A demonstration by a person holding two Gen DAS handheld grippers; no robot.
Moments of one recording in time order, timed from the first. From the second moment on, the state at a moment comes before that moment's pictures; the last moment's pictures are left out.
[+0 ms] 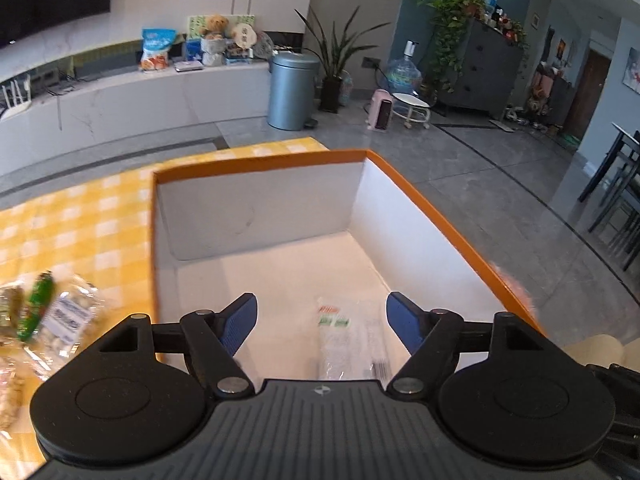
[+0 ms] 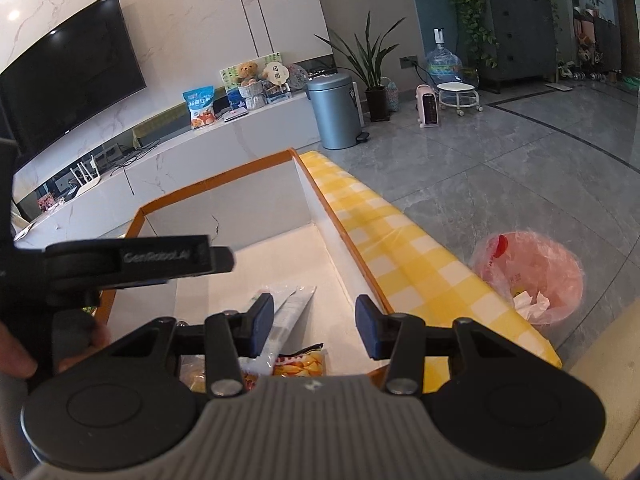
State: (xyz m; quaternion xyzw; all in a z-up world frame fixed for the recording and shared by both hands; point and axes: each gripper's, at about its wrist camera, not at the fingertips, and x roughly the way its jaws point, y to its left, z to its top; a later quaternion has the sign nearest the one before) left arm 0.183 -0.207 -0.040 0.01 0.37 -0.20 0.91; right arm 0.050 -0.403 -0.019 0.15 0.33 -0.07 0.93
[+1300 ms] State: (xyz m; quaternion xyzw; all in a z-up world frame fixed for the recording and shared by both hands) left arm 0.102 0.015 0.077 -0.08 0.33 -0.09 0.94; right arm 0.041 -0.248 0.050 0.16 0.22 0.11 0.96
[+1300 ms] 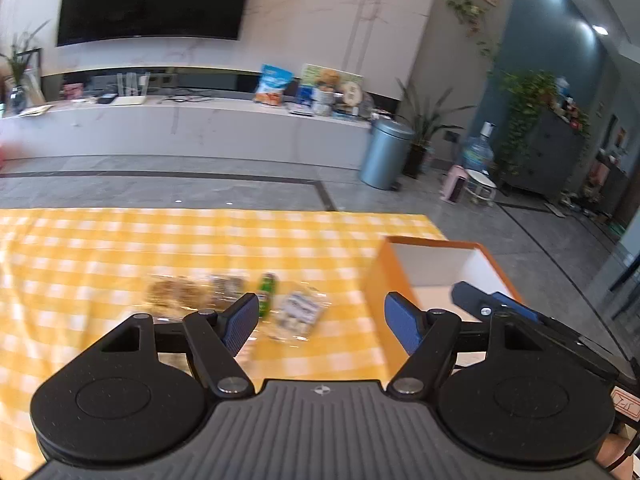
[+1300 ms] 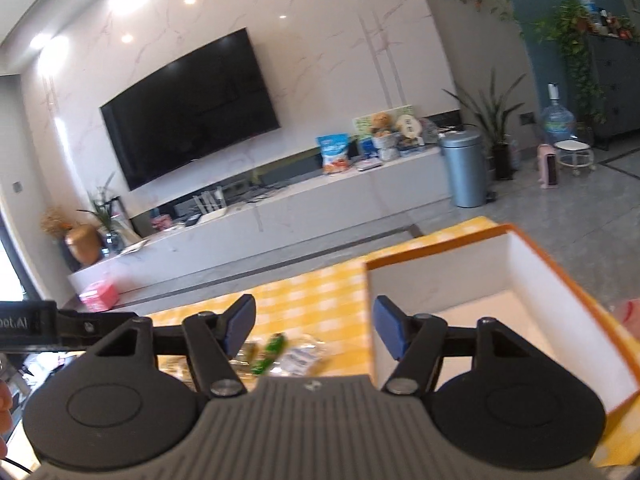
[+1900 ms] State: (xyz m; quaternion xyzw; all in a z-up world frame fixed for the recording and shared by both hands) left arm 0.125 0.162 -0.002 -0.17 0.37 0.05 0.91; right arm 0.092 -0.143 -0.014 0.15 0.32 0.08 0.93
